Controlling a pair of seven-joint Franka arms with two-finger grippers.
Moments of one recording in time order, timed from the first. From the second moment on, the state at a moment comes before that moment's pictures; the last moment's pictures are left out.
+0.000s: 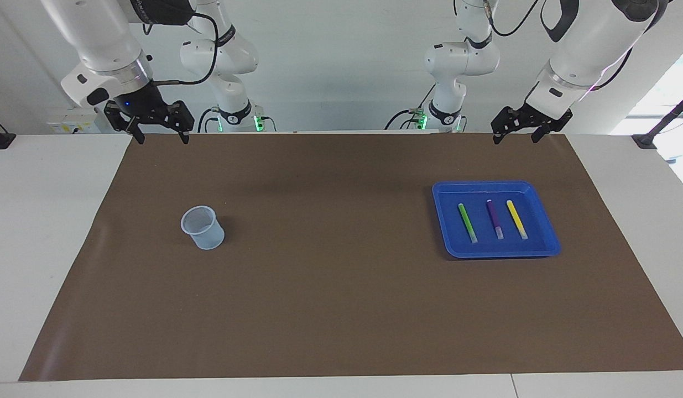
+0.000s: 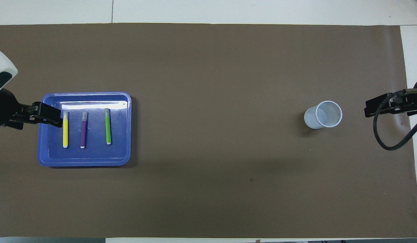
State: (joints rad) left arm -0.06 -0.05 -0.07 -1.63 -0.03 1.44 -0.10; right arm -0.02 -0.03 0.04 -1.57 -0.03 1.46 0.02
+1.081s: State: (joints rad) left arm -0.06 -0.05 -0.02 -1.85 -0.03 1.72 -0.06; right arm -0.02 -0.03 0.04 -1.57 -0.03 1.46 0.02
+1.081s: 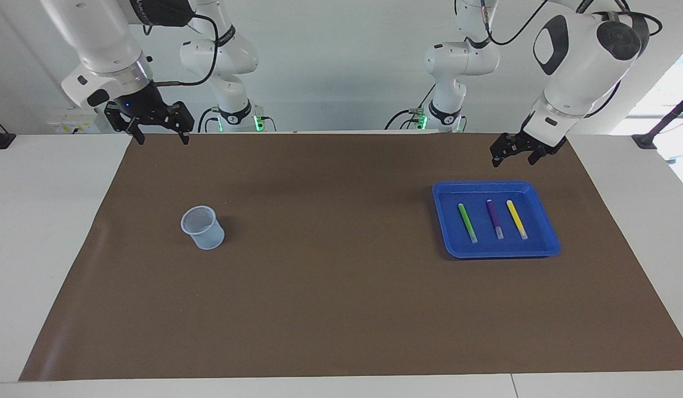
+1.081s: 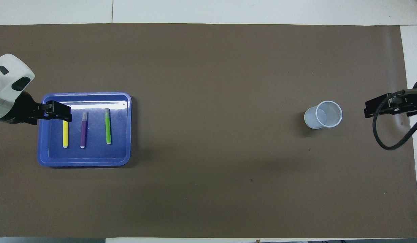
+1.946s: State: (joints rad) left arm 0.01 0.16 0.08 -2.03 -0.03 2.13 0.36; right arm -0.02 -0.03 0.04 -1.58 -0.03 1.46 0.02
